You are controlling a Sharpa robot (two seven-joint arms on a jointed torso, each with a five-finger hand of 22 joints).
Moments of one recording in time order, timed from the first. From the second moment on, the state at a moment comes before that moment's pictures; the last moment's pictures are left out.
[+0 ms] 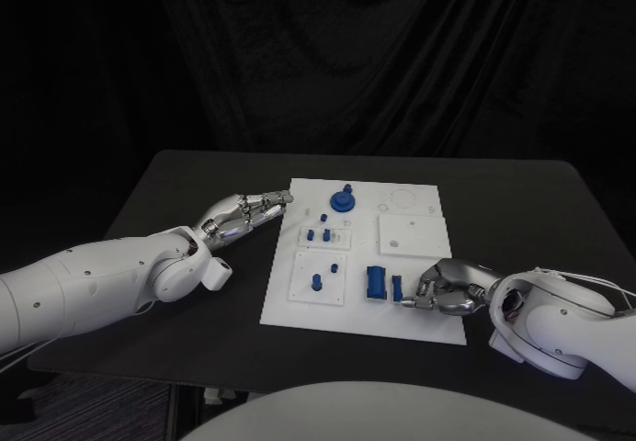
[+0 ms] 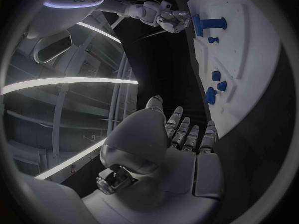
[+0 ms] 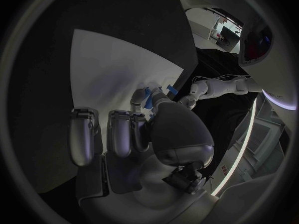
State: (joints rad) left arm 1.07 -0.88 -0.21 1.29 -0.35 0.06 0.68; left_hand 1.45 0.24 -0.25 0.28 0.47 0.50 0.13 0.07 0.05 0.14 0.11 0.21 0.04 0.04 0.12 0.02 0.01 0.17 0.08 0.24 0.06 0.10; right arm 1.11 -1.07 -0.25 1.85 -1.23 -0.25 -0.34; right_hand 1.09 0.01 0.02 0.20 0.13 0.90 -0.01 0.75 1.05 1.47 -0.07 1.57 1.31 1.47 -0.12 1.51 1.31 0.02 1.47 -0.01 1.48 1.31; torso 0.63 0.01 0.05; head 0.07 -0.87
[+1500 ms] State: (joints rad) left arm 1.07 -0.88 -0.21 1.29 -0.35 0.06 0.68; left_hand 1.45 0.24 -0.25 0.28 0.47 0.50 0.13 0.07 0.05 0.14 0.11 0.21 0.04 0.04 0.12 0.02 0.01 0.17 0.08 0.24 0.06 0.10; right arm 1.09 -1.01 -0.25 1.79 -1.25 -0.26 -0.35; right_hand 1.11 0.08 -0.01 0.23 0.15 0.91 -0.02 0.76 1.06 1.47 -0.08 1.57 1.31 1.47 -0.13 1.51 1.31 0.02 1.47 -0.01 1.48 1.31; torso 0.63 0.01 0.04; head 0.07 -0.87
